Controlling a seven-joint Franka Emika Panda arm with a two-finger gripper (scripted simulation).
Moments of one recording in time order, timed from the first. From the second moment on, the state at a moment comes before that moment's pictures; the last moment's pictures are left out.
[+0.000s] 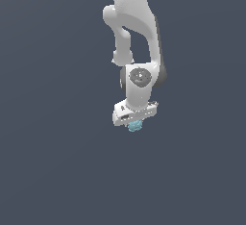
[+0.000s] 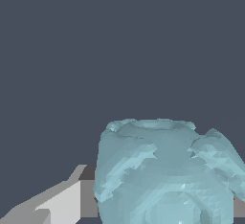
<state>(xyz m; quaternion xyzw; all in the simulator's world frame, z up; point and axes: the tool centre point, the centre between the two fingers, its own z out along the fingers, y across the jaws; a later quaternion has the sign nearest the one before) 0.002 0.054 0.070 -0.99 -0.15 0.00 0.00</state>
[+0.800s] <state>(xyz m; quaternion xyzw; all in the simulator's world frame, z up) -0.038 -0.016 0.210 -0.99 -0.15 0.00 0.00</state>
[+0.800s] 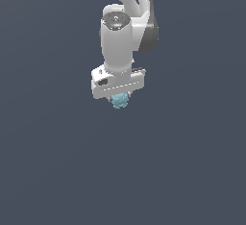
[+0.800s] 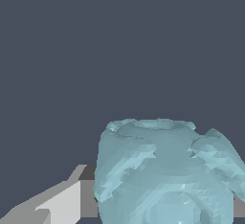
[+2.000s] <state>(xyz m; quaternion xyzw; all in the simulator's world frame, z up) -0.101 -0.139 0.457 -0.99 -0.15 0.00 0.00</state>
